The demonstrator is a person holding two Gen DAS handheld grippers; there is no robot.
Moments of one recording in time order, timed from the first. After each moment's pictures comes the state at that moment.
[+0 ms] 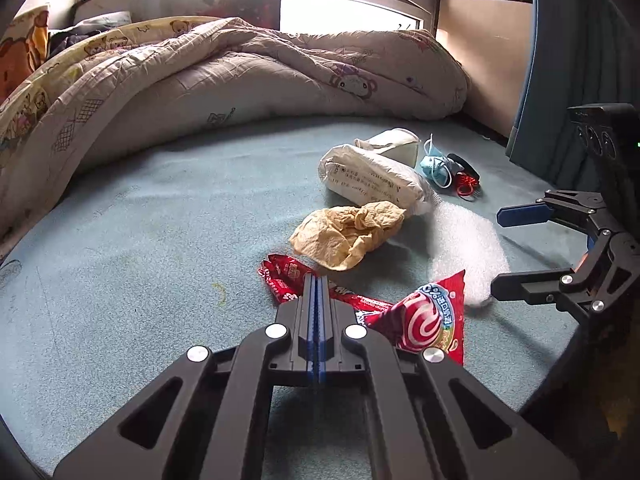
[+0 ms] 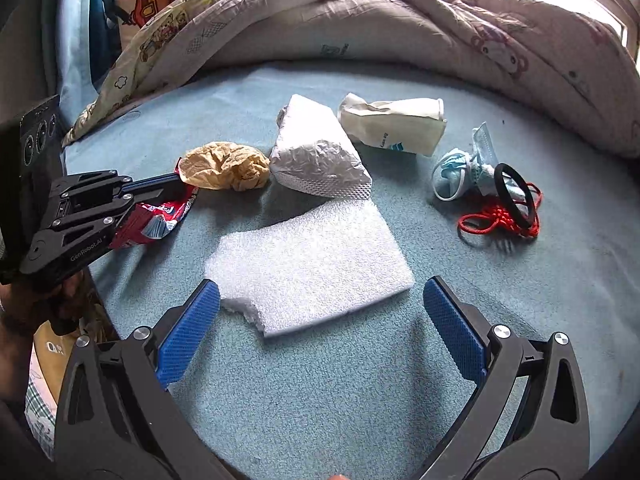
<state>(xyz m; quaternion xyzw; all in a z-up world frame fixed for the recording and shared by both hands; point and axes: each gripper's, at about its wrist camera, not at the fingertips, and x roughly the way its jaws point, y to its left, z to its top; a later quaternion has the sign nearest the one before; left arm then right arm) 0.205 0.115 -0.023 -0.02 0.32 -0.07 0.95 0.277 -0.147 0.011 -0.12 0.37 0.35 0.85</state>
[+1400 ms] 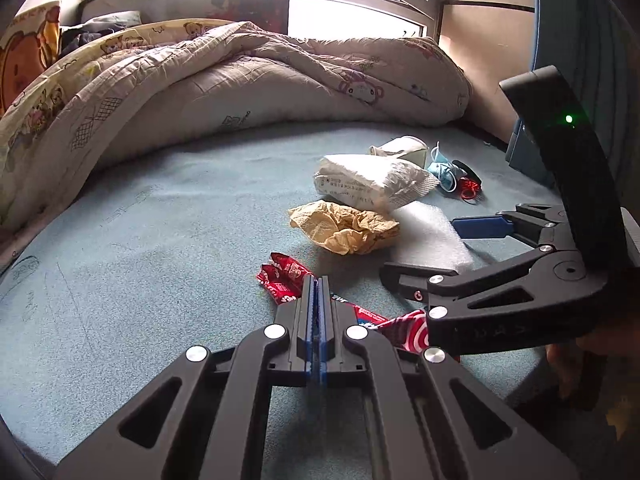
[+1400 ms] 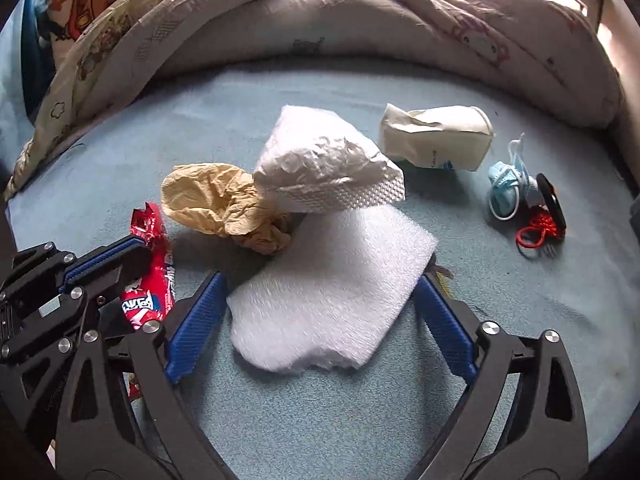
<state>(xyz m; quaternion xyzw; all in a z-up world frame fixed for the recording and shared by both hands) 0.190 0.136 -0.014 -0.01 0.32 -0.07 0.95 0.270 -0.054 0.009 -0.09 0.40 0.24 0.88</state>
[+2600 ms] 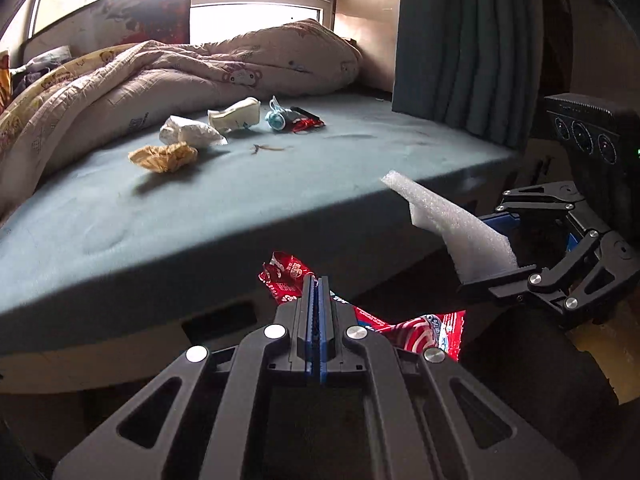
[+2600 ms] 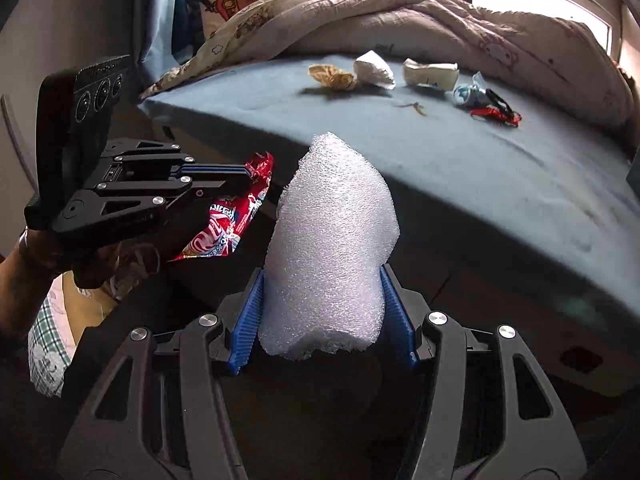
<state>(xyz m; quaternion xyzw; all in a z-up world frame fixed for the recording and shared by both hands) 0.041 0.023 -0.042 0.04 0.32 -0.18 0.93 0.076 -0.236 -0.031 -0.12 0.34 0.40 0.84</state>
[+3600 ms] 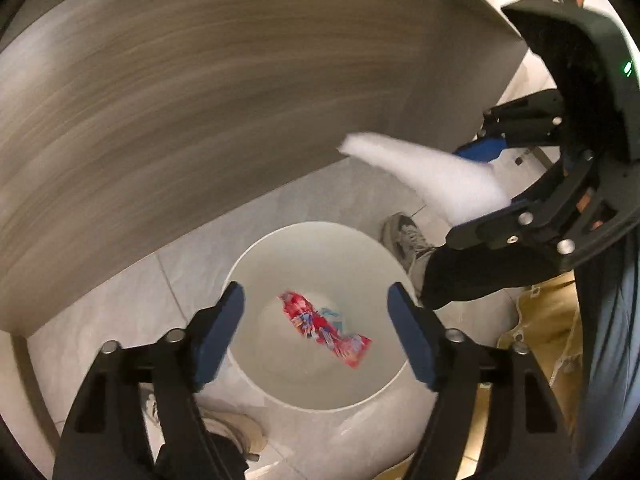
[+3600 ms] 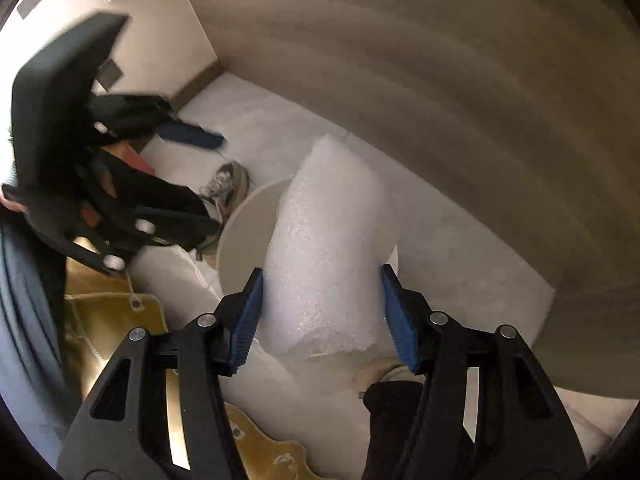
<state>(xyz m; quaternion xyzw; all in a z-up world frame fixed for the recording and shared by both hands) 0.086 -0.015 -0.354 0.06 0.50 -0.23 0.83 0.139 -0.208 -0.327 -0.18 0.52 0.38 0.74</state>
